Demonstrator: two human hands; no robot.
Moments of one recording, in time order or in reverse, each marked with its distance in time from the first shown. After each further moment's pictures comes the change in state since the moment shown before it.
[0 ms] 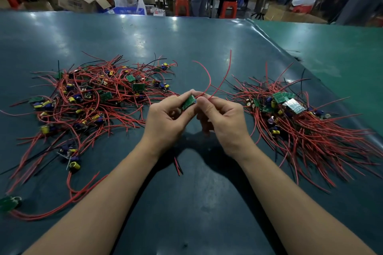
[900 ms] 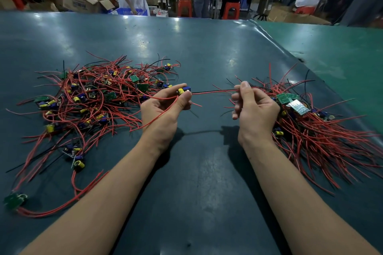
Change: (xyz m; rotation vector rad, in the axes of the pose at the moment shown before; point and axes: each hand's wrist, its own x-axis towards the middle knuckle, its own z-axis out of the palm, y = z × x) left_hand 0.009 0.004 -0.001 -0.362 0.218 -0.230; right_hand 0.023 0.000 -0.025 0.087 0.522 -0.058
